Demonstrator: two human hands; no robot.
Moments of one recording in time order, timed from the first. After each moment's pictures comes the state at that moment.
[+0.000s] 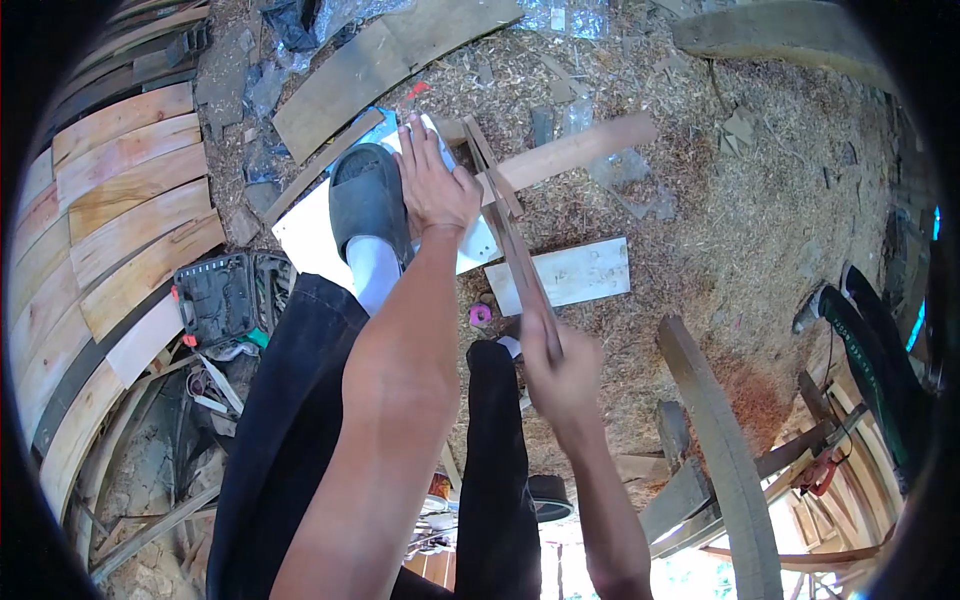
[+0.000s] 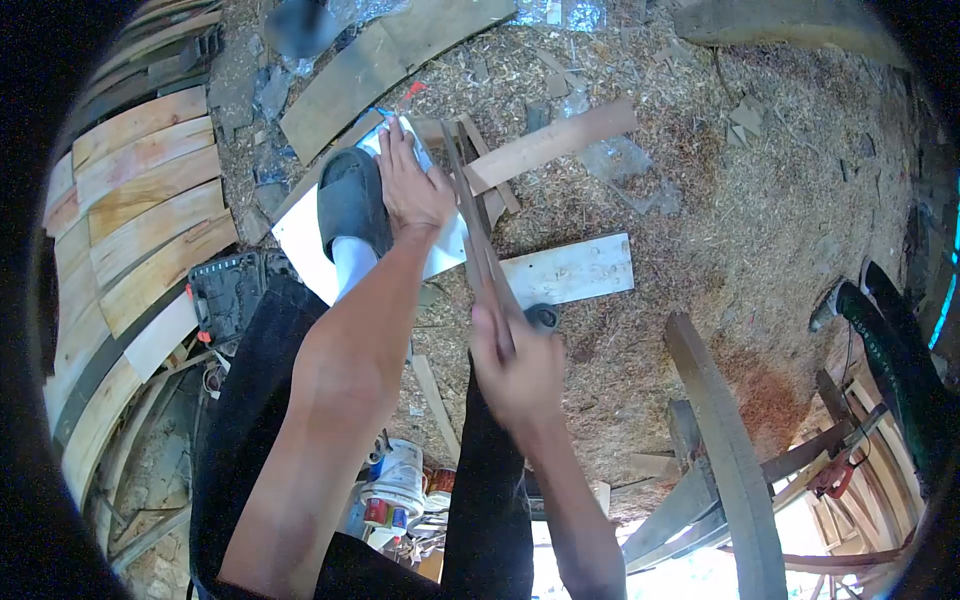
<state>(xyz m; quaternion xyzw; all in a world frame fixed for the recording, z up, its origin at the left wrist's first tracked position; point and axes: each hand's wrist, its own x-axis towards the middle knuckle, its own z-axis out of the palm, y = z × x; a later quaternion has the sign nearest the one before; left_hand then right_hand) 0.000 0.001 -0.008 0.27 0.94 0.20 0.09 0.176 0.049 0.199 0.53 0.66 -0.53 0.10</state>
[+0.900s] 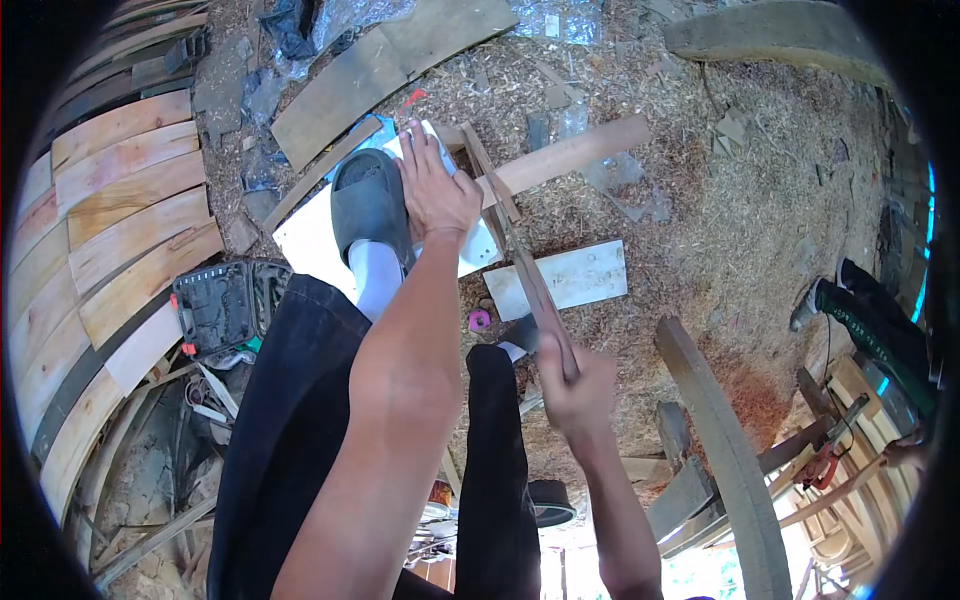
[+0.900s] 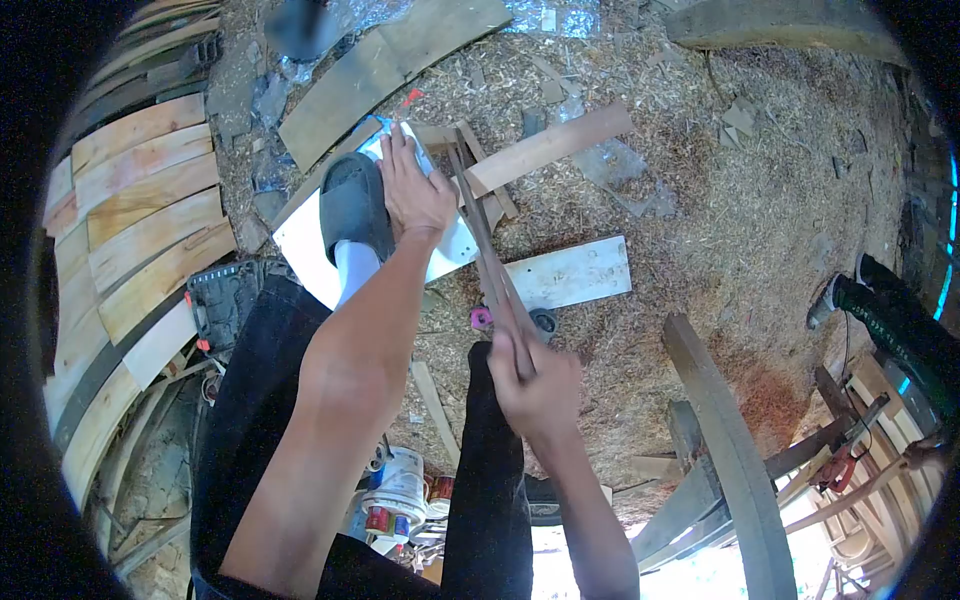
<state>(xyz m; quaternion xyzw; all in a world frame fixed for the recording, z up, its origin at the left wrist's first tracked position) 0.001 0.001 -0.008 0.27 0.94 0.21 0.09 0.199 0.044 0.209 0.52 0.69 -0.50 0.09</state>
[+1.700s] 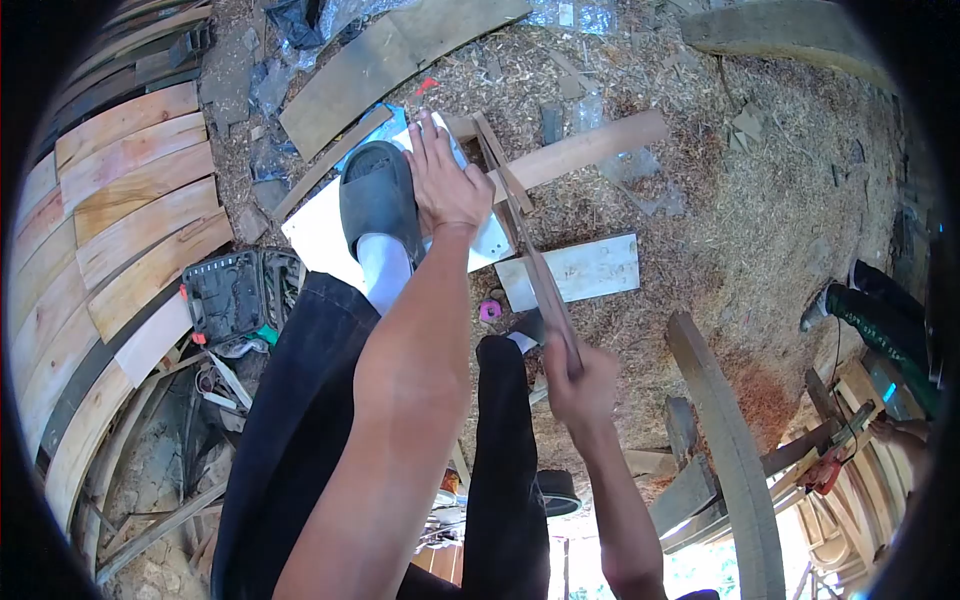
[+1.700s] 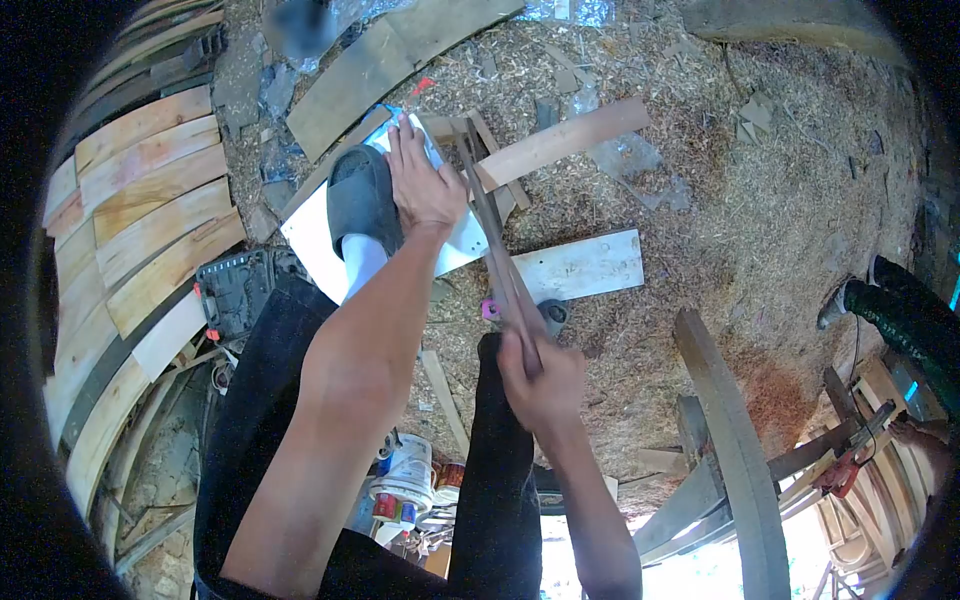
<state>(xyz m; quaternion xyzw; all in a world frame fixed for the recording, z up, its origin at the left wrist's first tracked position) 0.001 0.004 -0.001 0.27 0.94 0.20 0.10 0.202 0.038 0.192 0.52 0.68 -0.52 0.06</state>
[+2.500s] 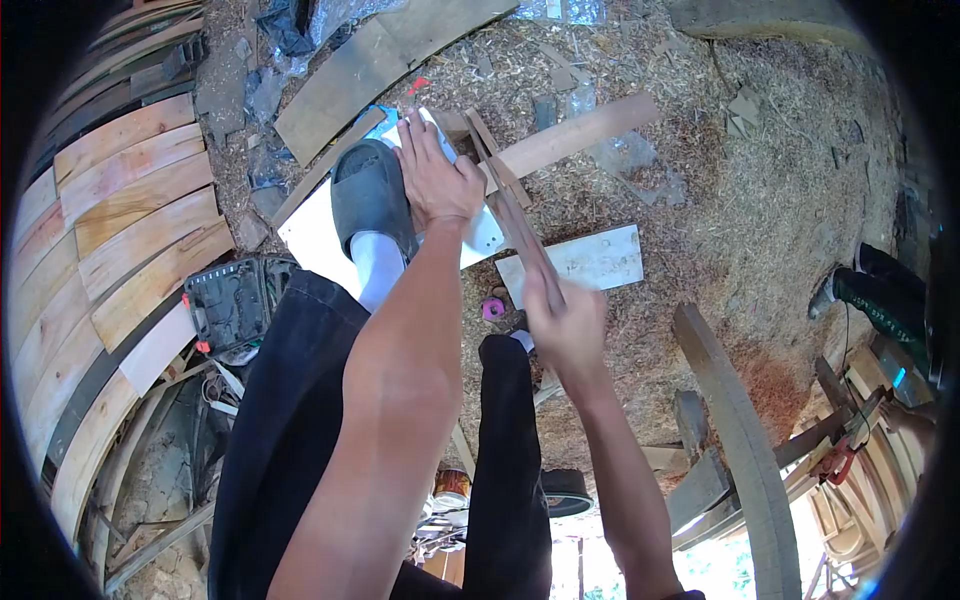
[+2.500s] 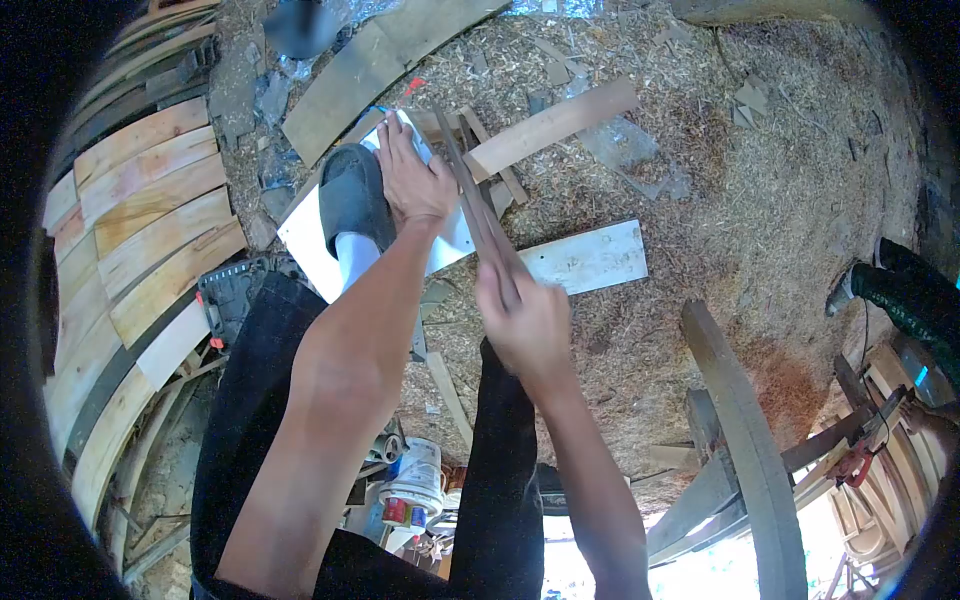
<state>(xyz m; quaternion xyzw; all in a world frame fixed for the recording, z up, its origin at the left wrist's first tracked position) 0.000 0.003 -0.008 0.27 0.94 0.21 0.09 0.168 0.056 0.157 0.50 0.69 -0.52 0.06</state>
